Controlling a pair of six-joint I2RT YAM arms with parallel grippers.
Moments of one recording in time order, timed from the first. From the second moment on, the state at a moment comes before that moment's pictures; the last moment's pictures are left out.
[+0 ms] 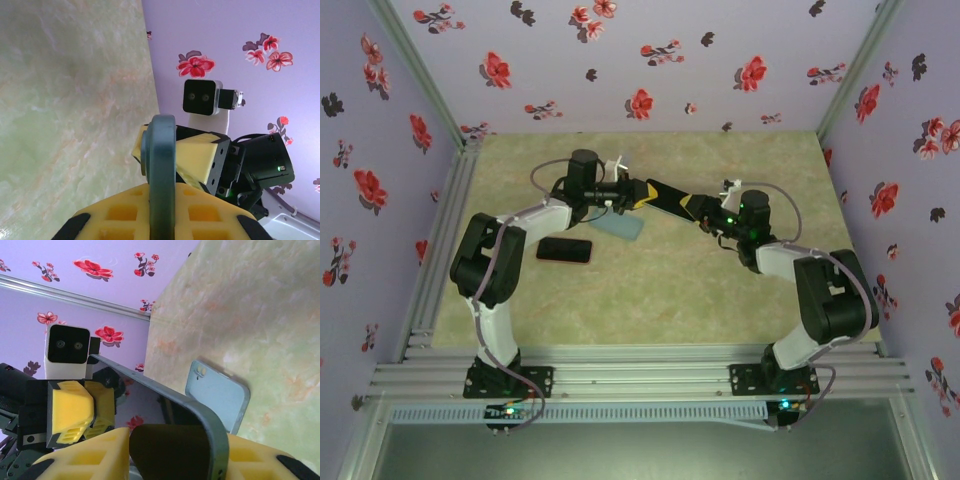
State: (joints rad) left arm -0.48 1.92 1.27 0.28 0.94 -1.05; right arm 0.24 1.57 0.66 0.65 -0.70 1.06
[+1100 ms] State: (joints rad) left arm -0.48 1.96 1.33 0.17 0.89 -0.94; right arm 0.25 1.45 0.66 0.57 -0.71 1.09
